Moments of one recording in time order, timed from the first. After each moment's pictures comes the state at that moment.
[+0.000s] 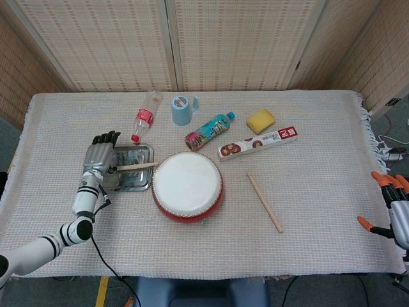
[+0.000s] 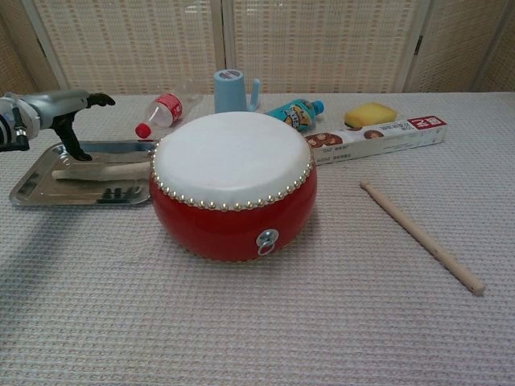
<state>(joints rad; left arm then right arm) -0.84 -1.58 -0.29 -1.04 0.75 0.79 0.35 0.08 -1.03 0.08 -1.54 -1.49 1.47 0.24</state>
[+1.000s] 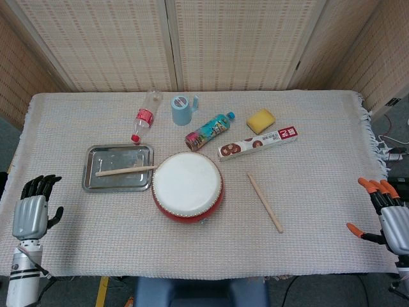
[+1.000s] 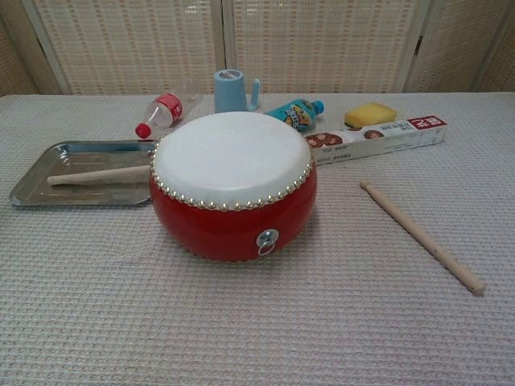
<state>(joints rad) -0.27 -1.27 -0.06 -1.71 1.21 1.56 0.22 0.07 -1.07 0.04 -1.48 -1.60 1.50 0.37</state>
